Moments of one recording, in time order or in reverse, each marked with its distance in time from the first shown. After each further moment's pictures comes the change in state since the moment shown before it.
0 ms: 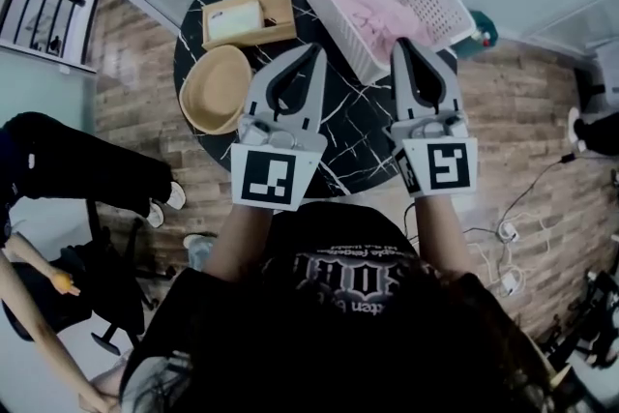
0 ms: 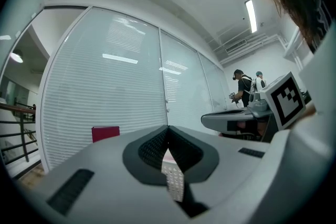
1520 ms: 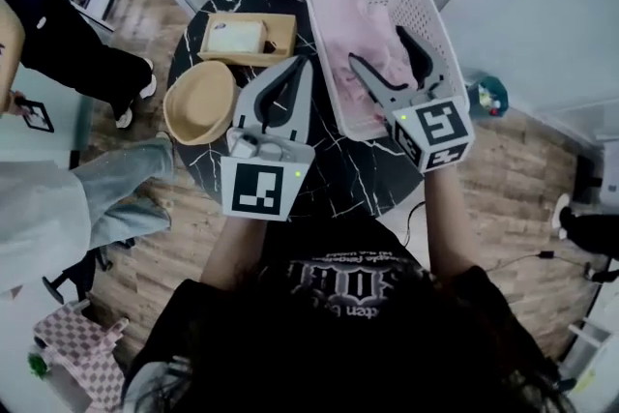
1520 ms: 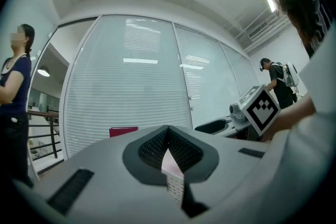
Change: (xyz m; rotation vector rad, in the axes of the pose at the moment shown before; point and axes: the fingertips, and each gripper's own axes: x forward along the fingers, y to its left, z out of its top) left arm 0.073 0.023 -0.003 0.016 0.013 0.305; right arm 0.131 -0.047 -0.047 -0.054 0.173 0.489
